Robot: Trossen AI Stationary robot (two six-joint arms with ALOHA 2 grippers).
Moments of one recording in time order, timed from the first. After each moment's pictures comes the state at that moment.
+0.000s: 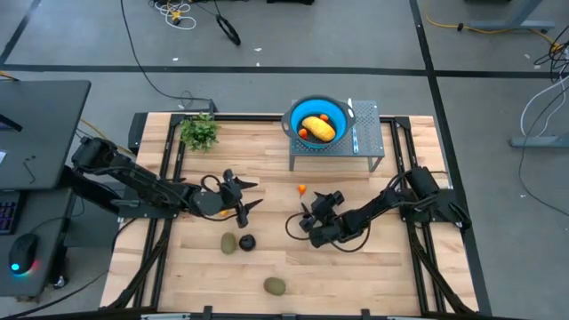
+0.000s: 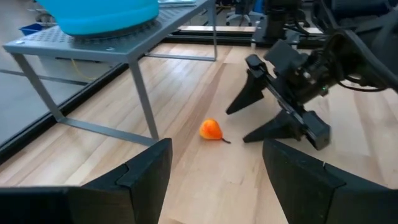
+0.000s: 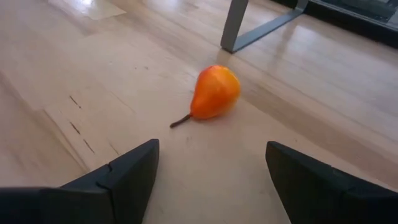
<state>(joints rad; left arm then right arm) -0.32 1.26 0.44 0.47 -0.69 -0.17 0.36 2.03 0.83 0.15 1.04 0.85</state>
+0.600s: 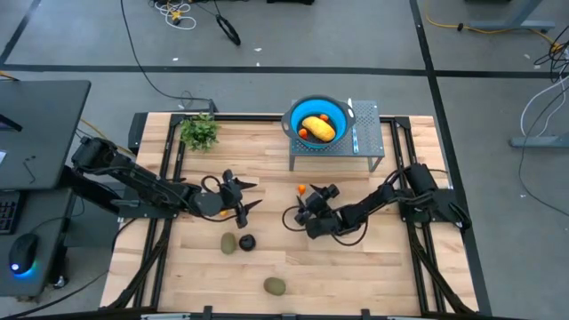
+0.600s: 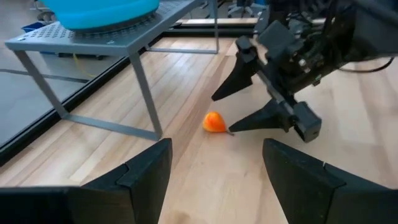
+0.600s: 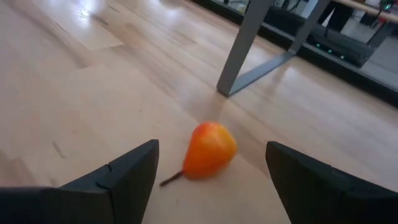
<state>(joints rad) -0.32 1.26 0.44 0.43 -0.70 -0.17 0.30 2.03 0.83 0.35 1.07 0.56</state>
